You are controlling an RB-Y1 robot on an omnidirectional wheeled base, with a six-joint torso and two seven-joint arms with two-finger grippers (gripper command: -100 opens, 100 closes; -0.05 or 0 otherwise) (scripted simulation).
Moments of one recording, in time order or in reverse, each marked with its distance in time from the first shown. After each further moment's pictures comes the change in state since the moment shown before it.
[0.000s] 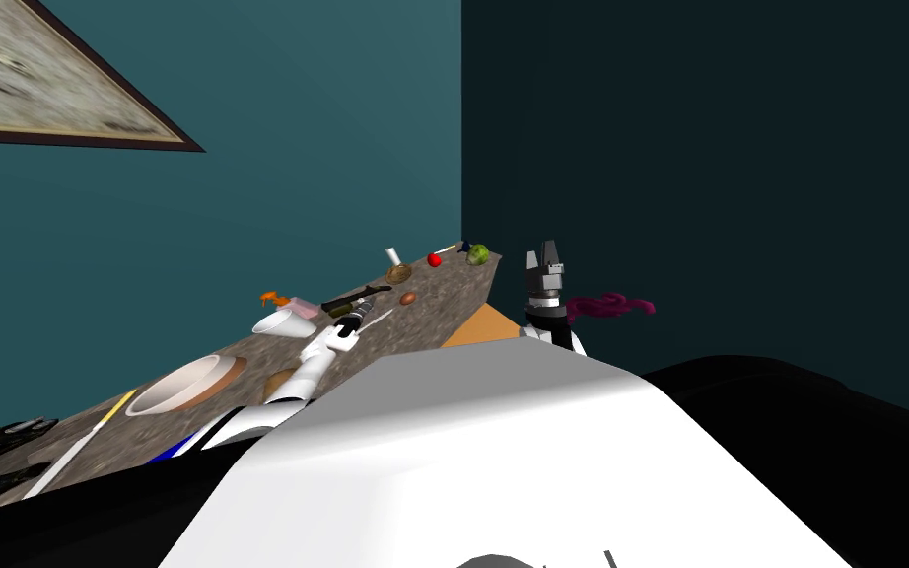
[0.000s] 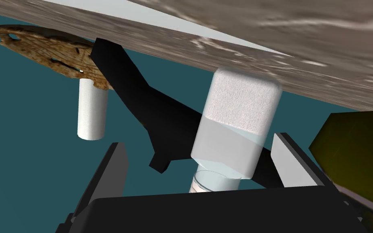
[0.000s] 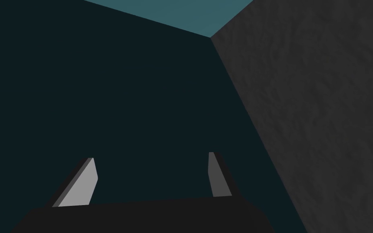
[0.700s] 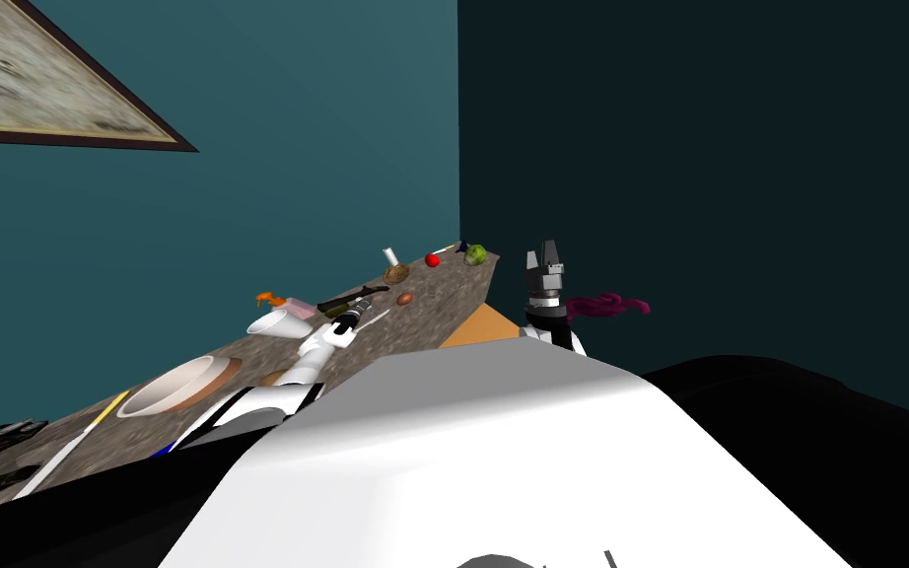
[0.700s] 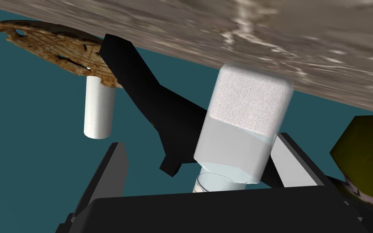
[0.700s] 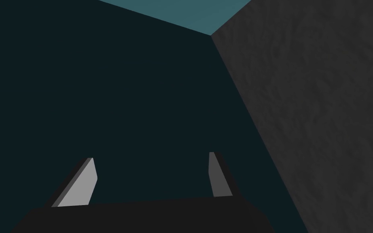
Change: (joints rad) left arm -0.114 0.024 -0.043 0.197 0.075 -0.119 -0.051; right arm 0.000 0.000 0.000 0.000 0.000 0.000 0.000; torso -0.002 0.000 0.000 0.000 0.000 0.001
